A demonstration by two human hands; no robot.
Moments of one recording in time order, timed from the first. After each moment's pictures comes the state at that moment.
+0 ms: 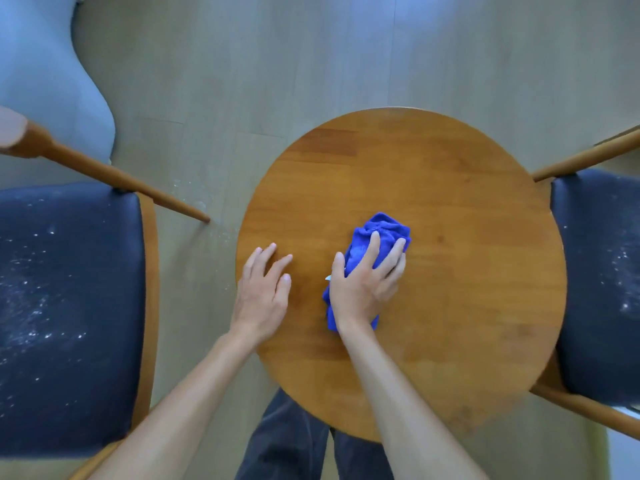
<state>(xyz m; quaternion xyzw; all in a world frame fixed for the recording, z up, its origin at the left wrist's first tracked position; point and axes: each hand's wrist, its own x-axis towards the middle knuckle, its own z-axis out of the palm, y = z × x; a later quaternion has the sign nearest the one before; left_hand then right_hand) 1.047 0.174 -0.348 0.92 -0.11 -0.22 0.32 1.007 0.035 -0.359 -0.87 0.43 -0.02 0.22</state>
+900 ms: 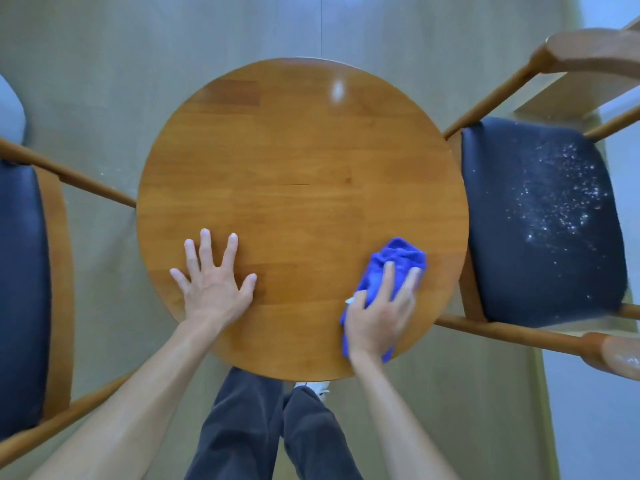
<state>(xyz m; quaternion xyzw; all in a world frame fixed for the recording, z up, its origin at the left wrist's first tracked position) 0.950 0.125 -0.349 0.95 -0.10 -0.27 0.07 0.805 -0.050 -0.375 -0.85 0.48 -0.15 0.17</state>
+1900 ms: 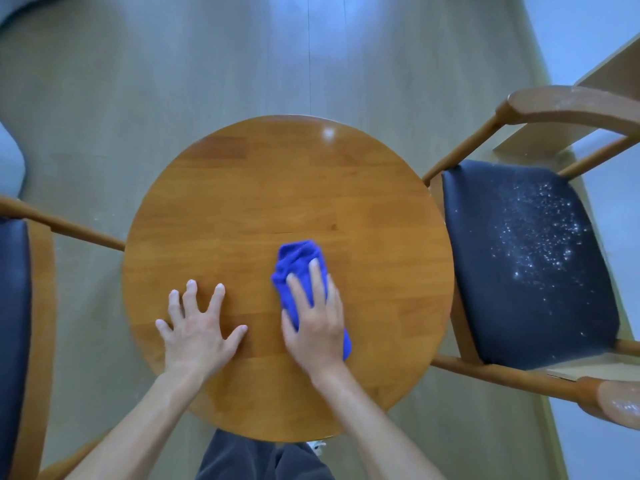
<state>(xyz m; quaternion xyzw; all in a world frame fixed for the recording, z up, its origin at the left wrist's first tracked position) 0.958 0.119 -0.343 0.96 -0.11 -0.26 0.01 0.869 -0.040 -0.376 -0.96 0.20 -0.11 0.18</state>
